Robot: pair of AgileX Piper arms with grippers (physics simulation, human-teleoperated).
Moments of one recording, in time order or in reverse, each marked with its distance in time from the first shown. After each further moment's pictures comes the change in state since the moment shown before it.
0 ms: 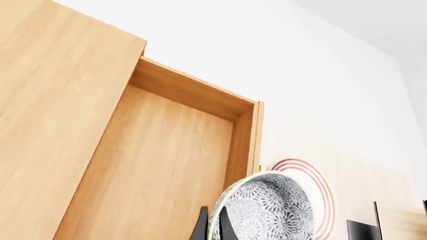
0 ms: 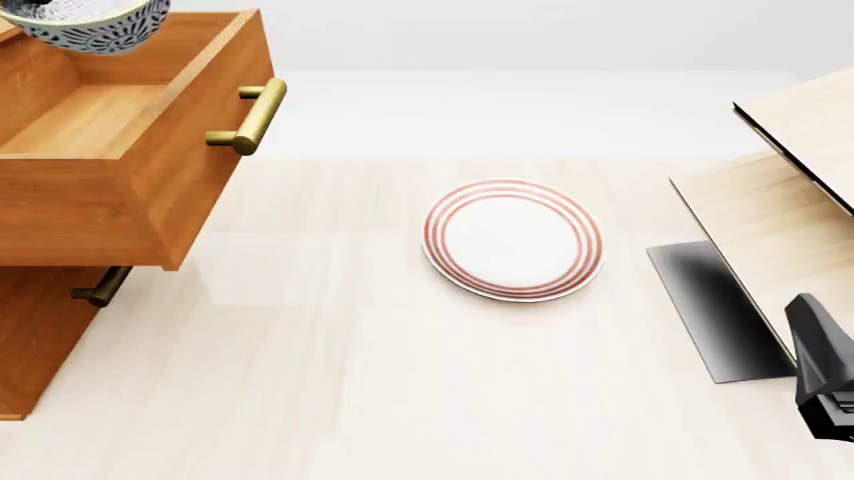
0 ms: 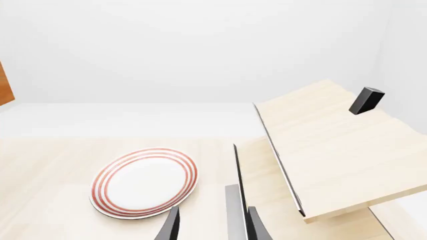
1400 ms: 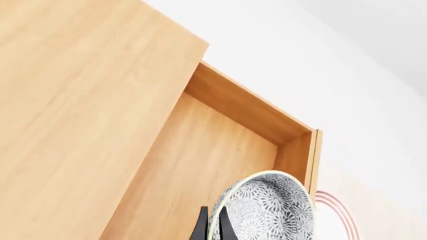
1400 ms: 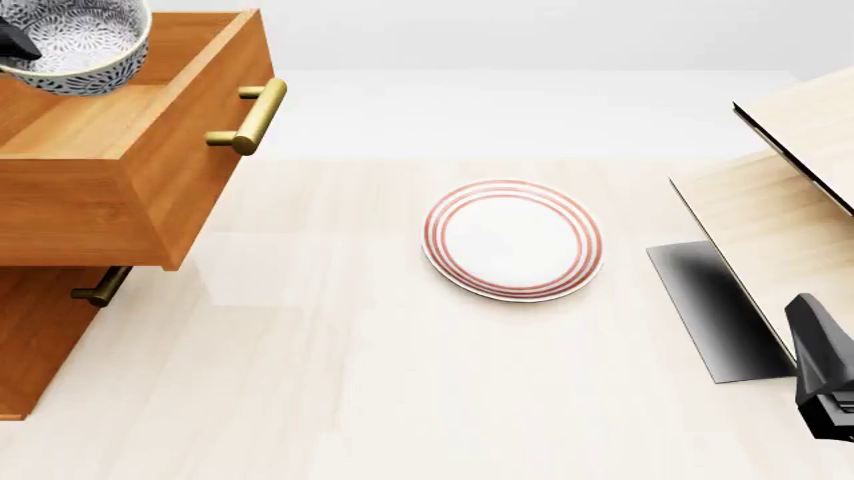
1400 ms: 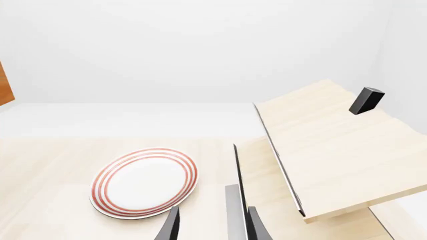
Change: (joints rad) left arm 0.148 0.049 0.157 -0.180 -0.050; right arm 0.000 0.000 0.000 0.000 0.000
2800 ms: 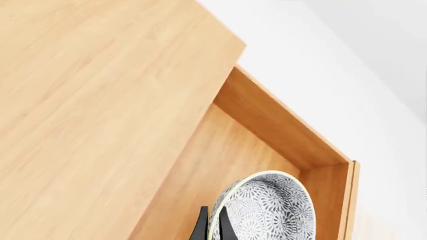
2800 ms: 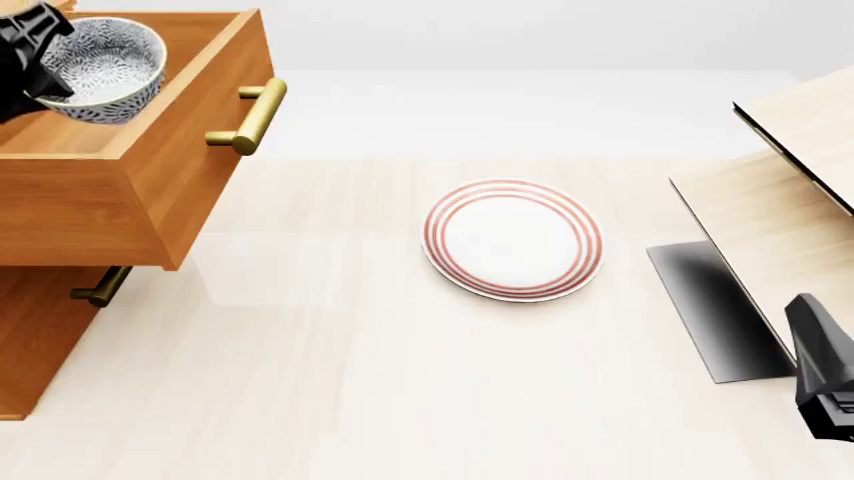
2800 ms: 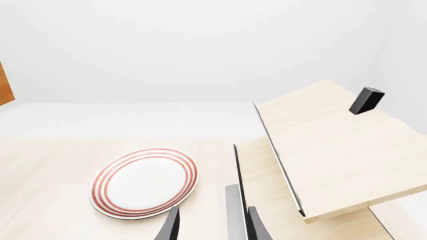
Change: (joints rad) left arm 0.036 0.124 0.074 -0.162 -0.106; right arm 0.000 0.000 0.000 0.000 0.000
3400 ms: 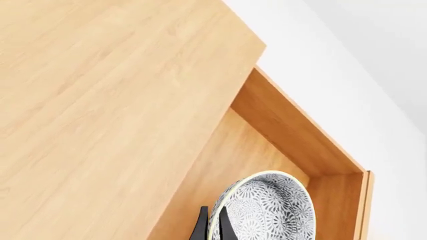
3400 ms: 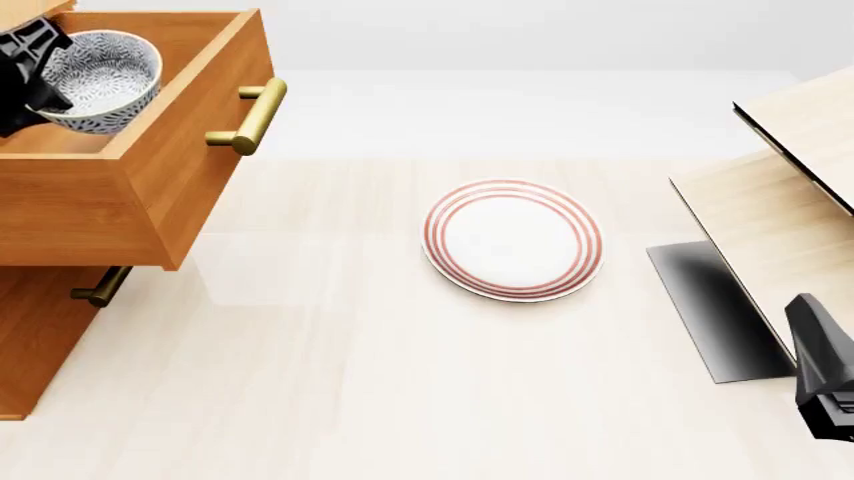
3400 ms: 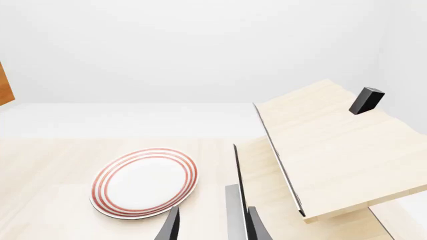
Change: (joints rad) left arm 0.021 0.012 0.035 -0.033 -0.037; right arm 0.000 0.000 0.000 0.000 0.000
